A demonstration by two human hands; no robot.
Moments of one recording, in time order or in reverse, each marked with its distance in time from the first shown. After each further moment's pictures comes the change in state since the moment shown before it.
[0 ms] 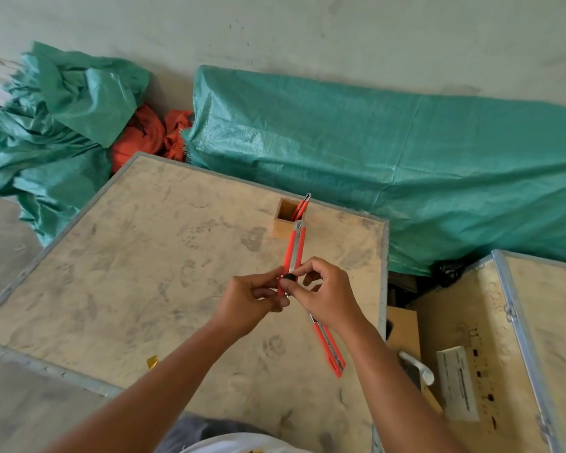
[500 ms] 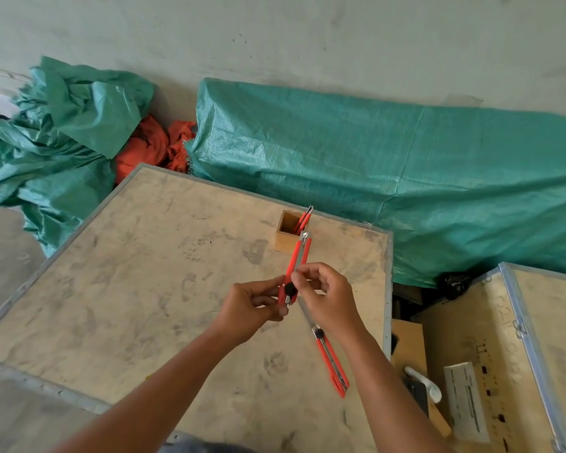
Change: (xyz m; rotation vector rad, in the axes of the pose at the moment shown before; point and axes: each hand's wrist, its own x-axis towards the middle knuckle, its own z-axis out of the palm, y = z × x) left_hand 0.017 0.005 -0.005 0.008 -0.030 0.016; right_hand 0.020 0.008 0.005 0.135 0.071 0.056
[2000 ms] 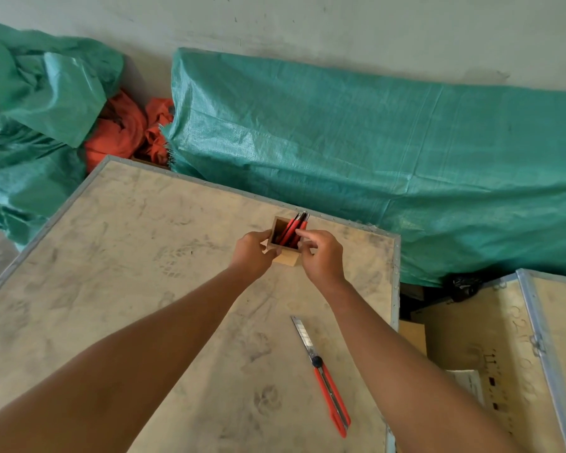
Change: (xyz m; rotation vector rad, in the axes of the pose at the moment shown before) left_hand 0.222 -0.025 -0.004 0.609 0.151 -0.067; right_hand 0.178 0.068 0.025 -0.342 0.154 -0.145
